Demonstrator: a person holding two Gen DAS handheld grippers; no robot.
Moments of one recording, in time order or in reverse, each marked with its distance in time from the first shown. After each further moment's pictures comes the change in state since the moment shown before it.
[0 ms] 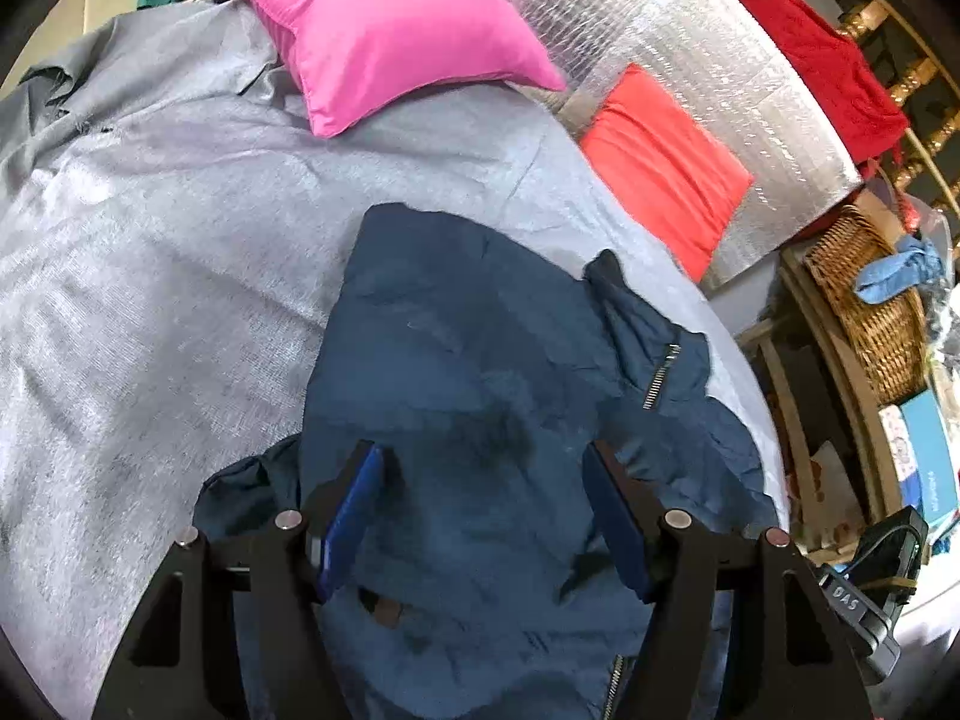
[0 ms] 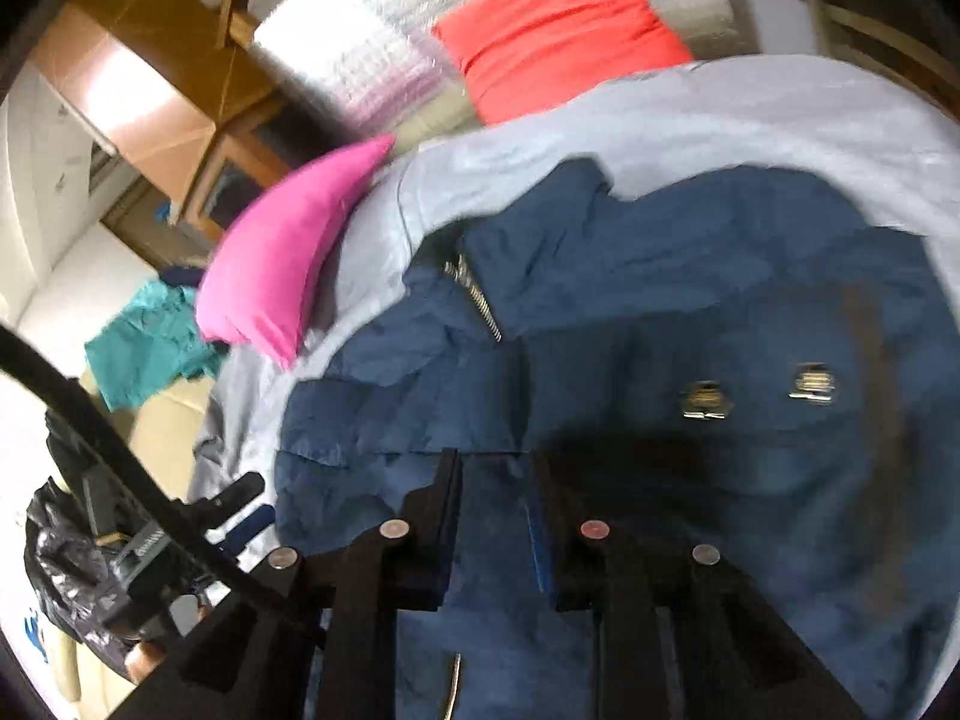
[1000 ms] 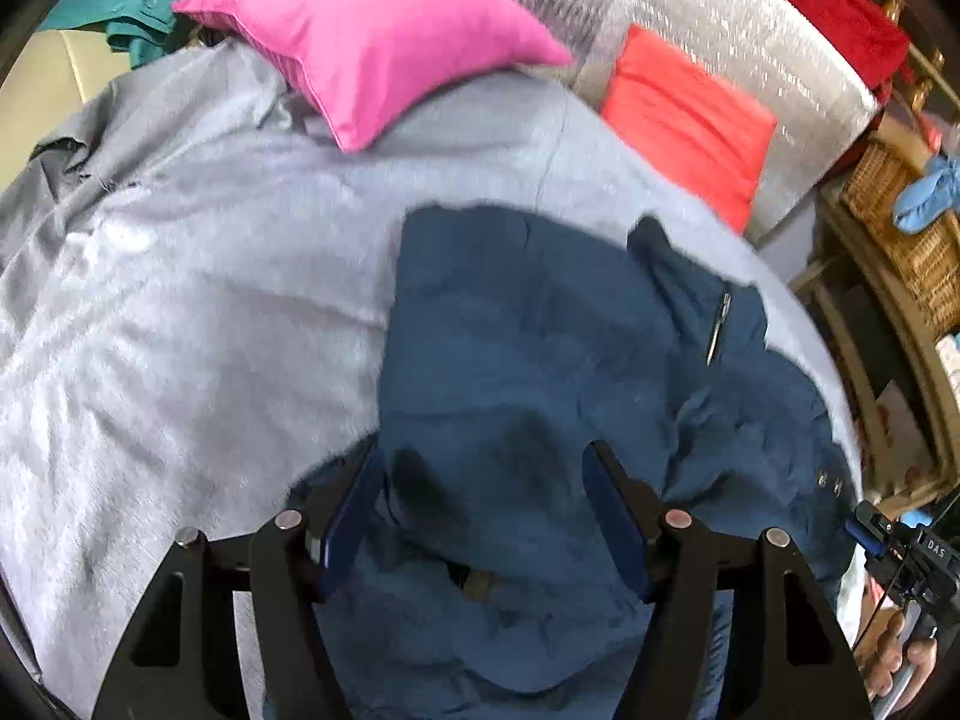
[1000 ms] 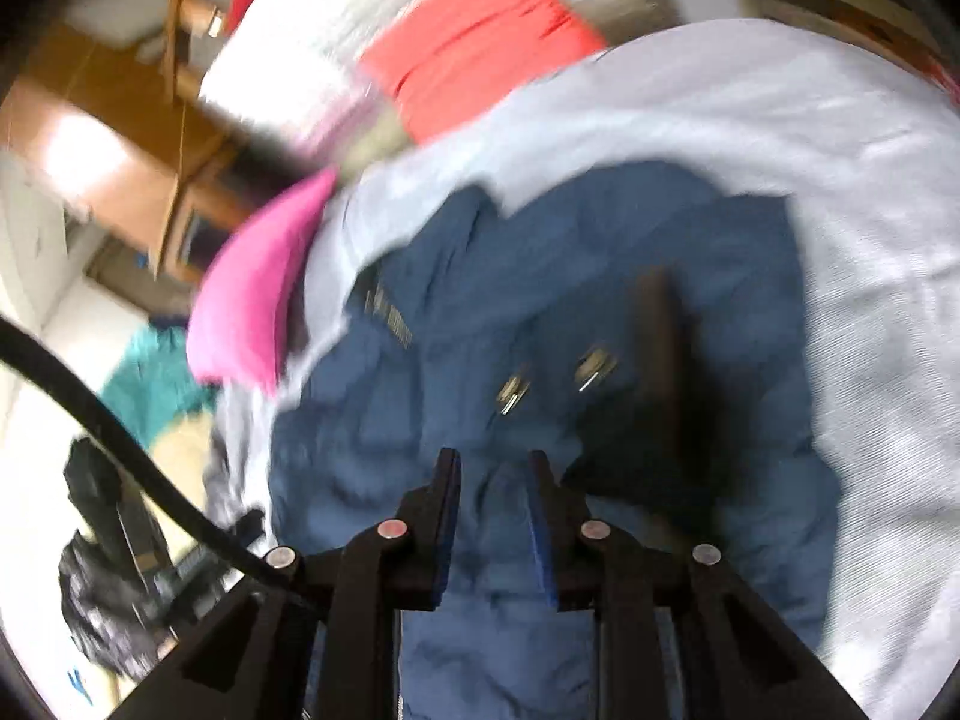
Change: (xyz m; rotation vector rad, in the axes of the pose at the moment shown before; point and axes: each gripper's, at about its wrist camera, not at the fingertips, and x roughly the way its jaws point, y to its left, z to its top) left arm -0.019 -0.001 -0.009 0.144 0.006 0.148; right arm -0.072 -0.085 0.010 0.177 -0.024 0.009
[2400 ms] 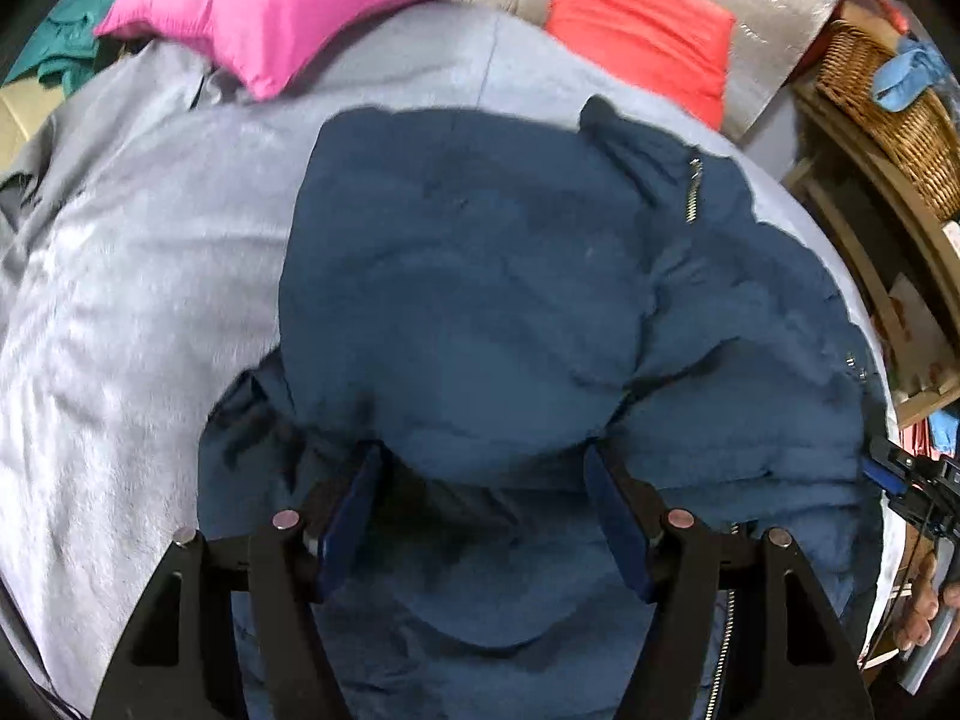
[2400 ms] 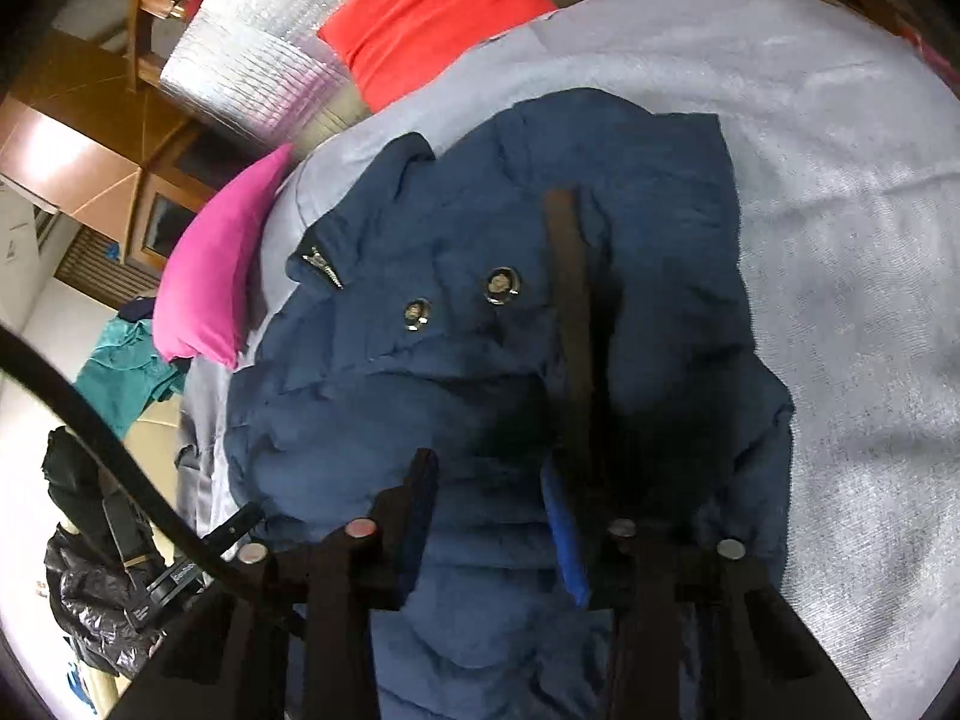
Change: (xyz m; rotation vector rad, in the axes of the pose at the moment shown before) left arm 0.024 -0.041 -0.042 0.170 0.148 0.033; right arm -0.006 -0.023 -0.034 0.010 0.093 -0.072
